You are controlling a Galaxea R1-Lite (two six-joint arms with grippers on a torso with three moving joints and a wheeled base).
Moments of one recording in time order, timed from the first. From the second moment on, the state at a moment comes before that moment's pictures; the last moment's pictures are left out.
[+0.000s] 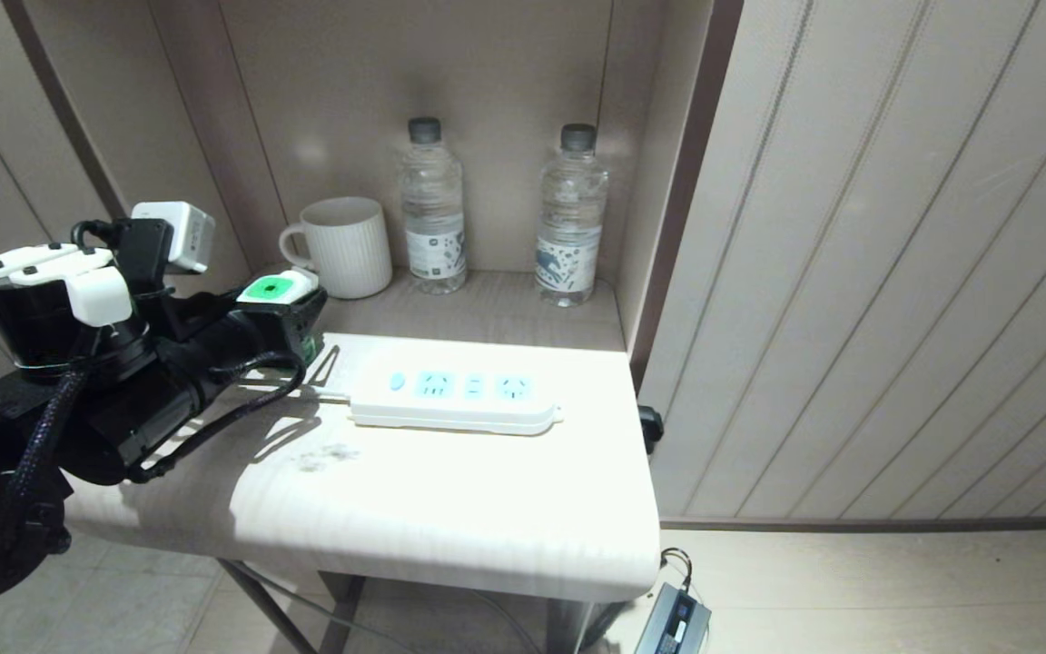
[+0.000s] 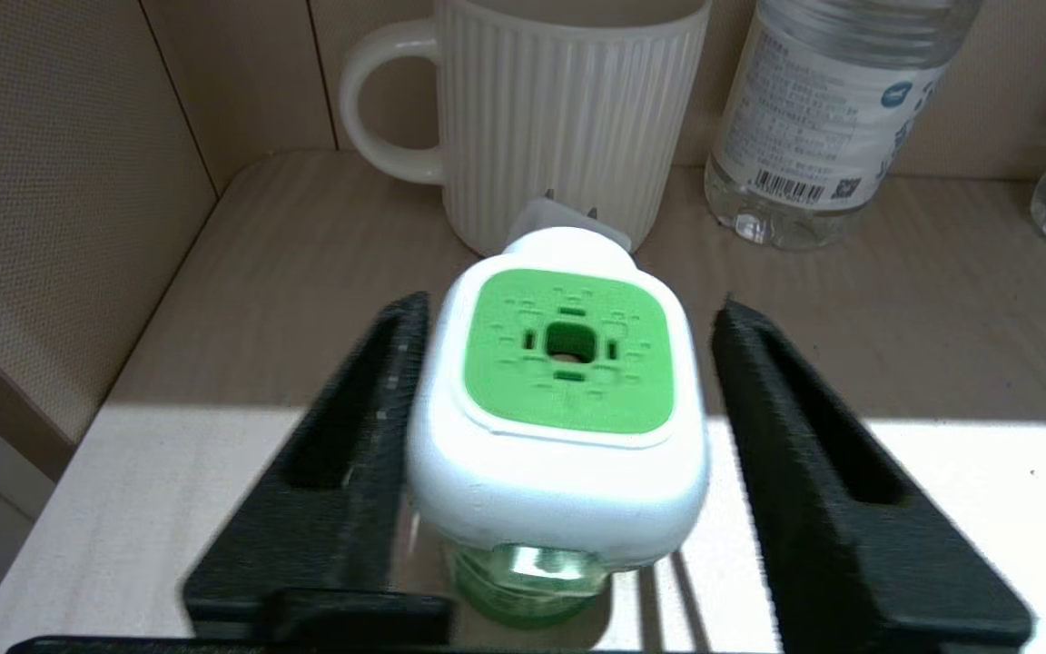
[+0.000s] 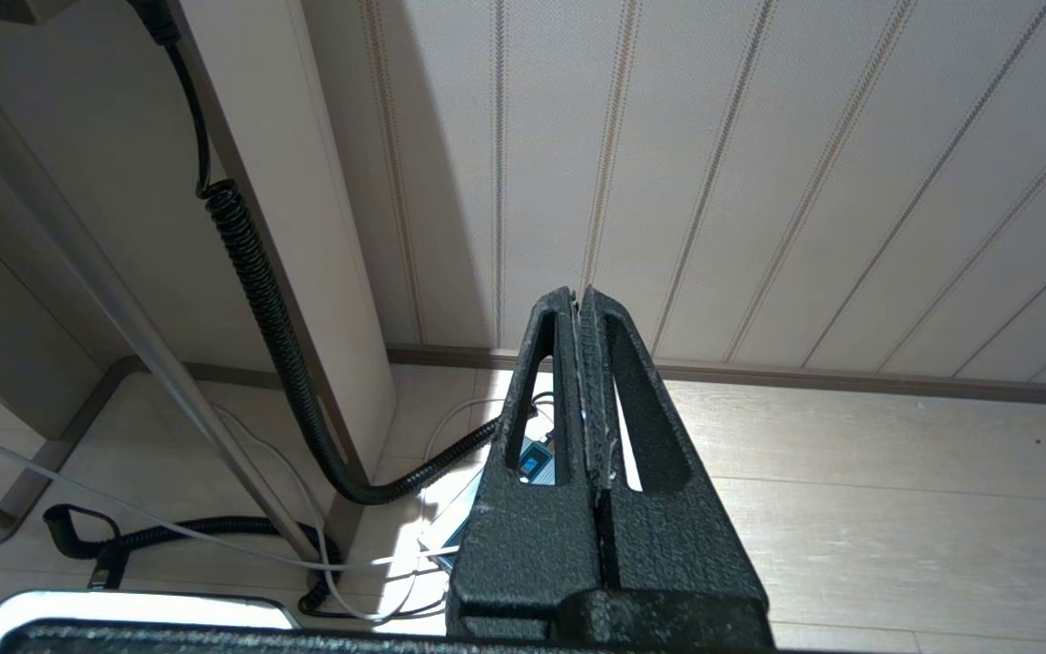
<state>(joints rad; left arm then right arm) -0.36 1.61 -0.67 -0.95 0.18 -0.04 0.00 0.00 -0.02 0.04 0.00 0.00</state>
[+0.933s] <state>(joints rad) -0.36 1.19 -0.65 -0.67 0.19 -0.04 0.00 0.00 -0.02 0.04 0.00 0.00</state>
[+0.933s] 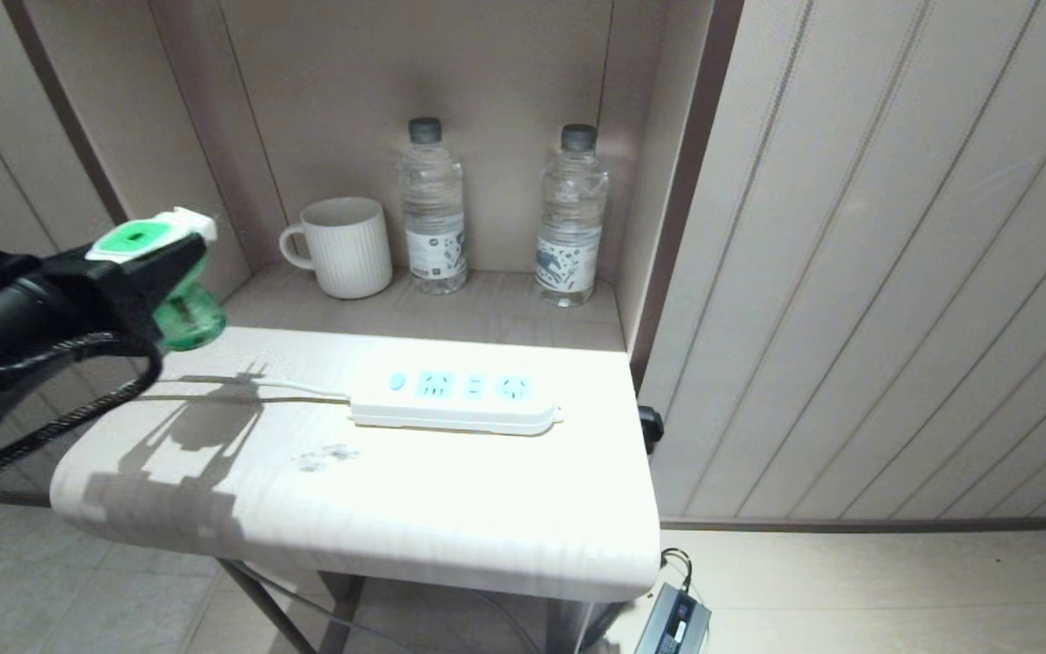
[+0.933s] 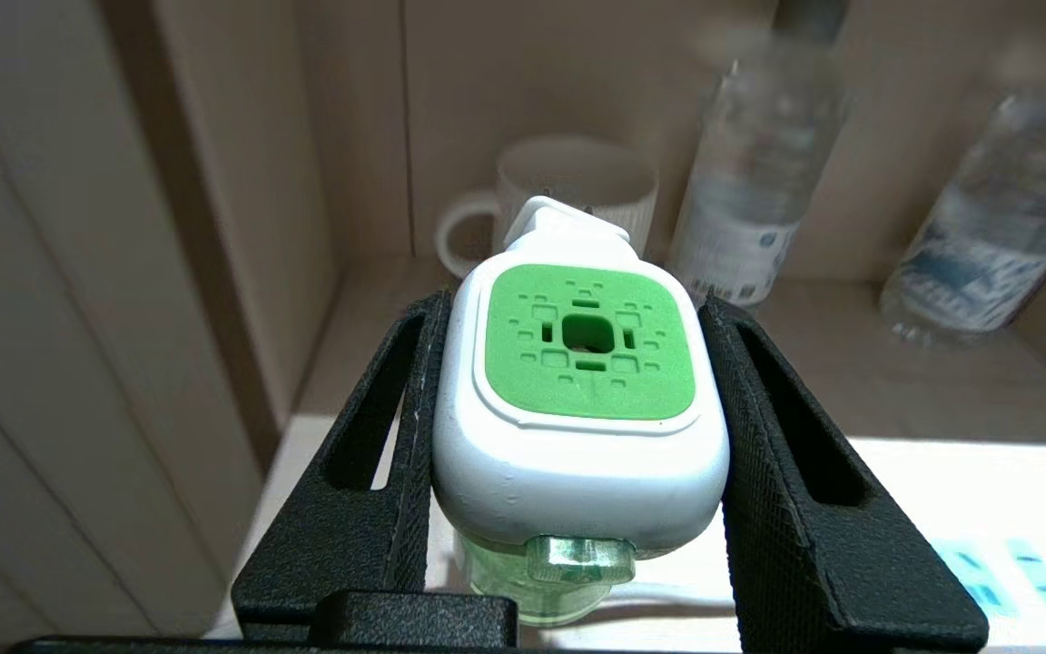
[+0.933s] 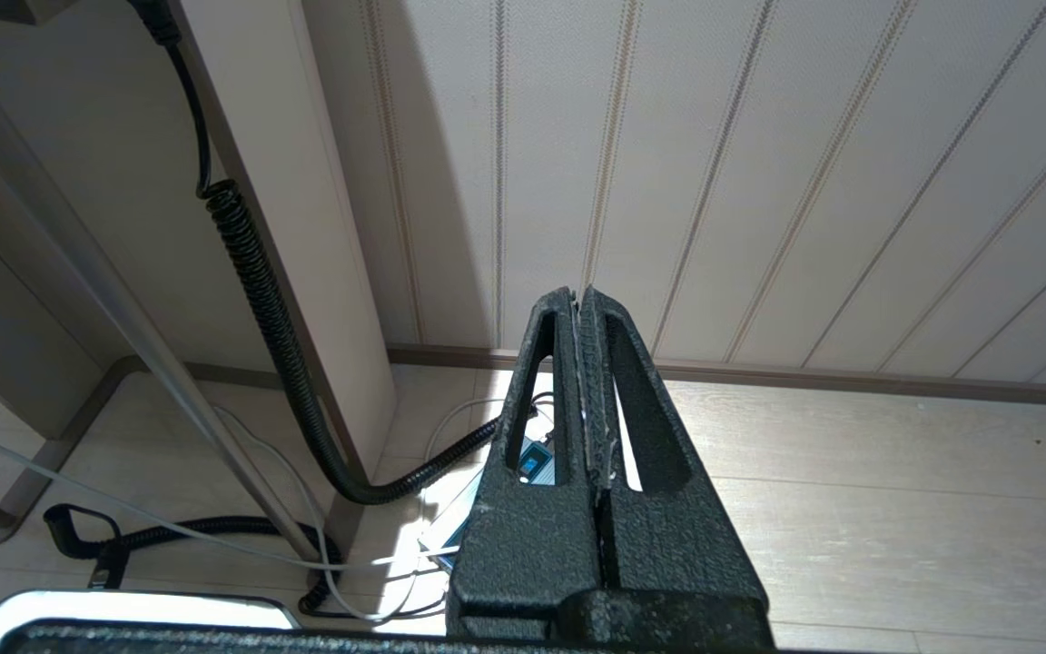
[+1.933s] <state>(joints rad) -0.34 0.94 -1.36 0.99 0.23 -0.20 0.00 0.00 -0.02 0.04 0.00 0.00</state>
